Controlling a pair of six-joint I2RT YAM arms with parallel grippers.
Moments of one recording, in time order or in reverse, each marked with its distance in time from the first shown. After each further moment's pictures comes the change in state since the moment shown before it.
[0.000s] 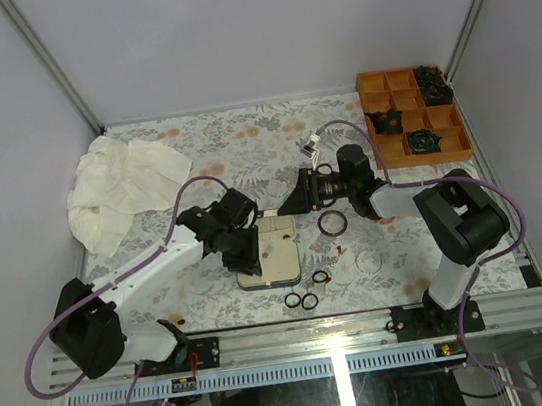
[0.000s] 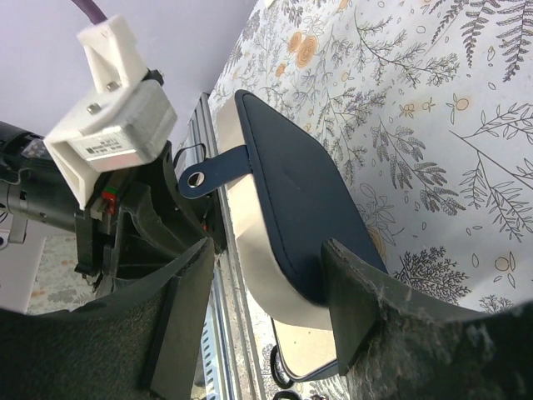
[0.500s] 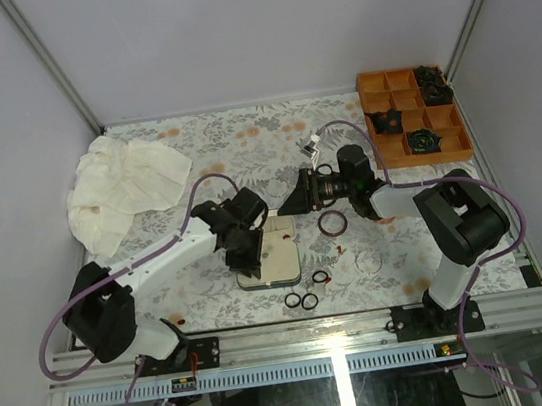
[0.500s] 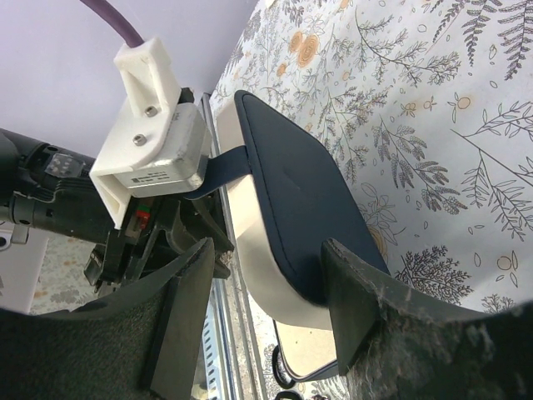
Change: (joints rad) left arm -0.031 0.109 0.054 -0.056 -0.050 0.050; right arm 0.000 0.000 -0.005 0.008 0.000 0.008
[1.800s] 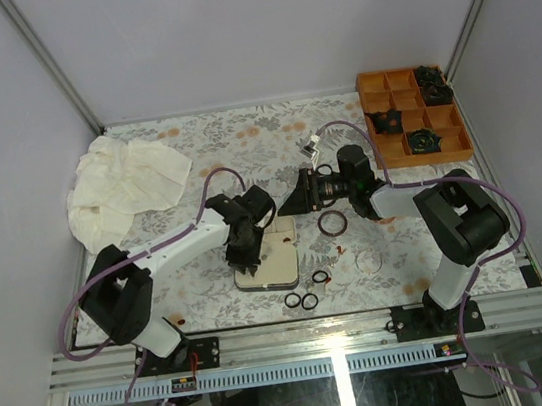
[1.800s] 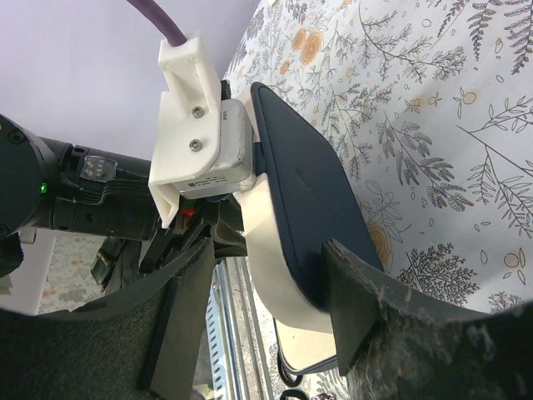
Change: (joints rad) left arm -0.006 0.123 0.060 -0.057 -0.117 0.071; right arm 0.000 0.000 0.000 0.001 -0.007 0.018
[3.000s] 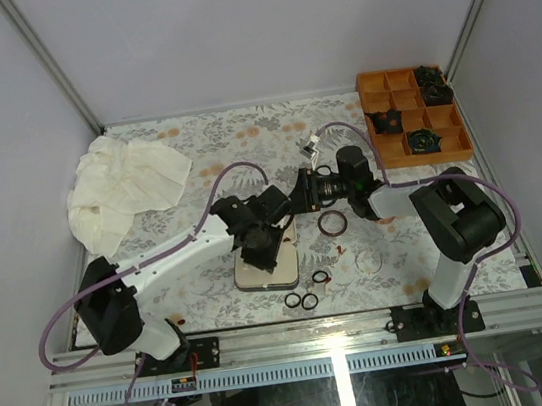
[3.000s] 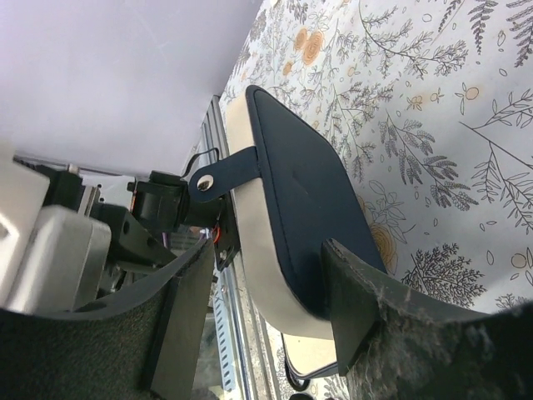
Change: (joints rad) left arm -0.143 -0.059 0.128 -0.036 -0.016 -0.018; right arm 0.001 0.023 0.000 0.031 -0.001 0.044
